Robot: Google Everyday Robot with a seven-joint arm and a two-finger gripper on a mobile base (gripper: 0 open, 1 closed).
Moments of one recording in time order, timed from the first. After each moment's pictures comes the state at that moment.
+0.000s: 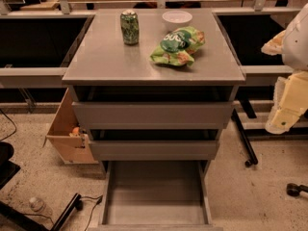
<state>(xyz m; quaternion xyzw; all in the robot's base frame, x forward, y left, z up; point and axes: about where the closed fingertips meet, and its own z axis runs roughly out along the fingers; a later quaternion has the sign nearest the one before) 0.438 -0.216 0.977 -0.60 0.78 -0.04 0.16</state>
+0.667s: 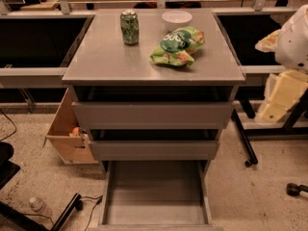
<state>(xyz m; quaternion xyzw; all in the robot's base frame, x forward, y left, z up) 0.463 -0.212 0.969 -0.60 0.77 -0.02 0.20</state>
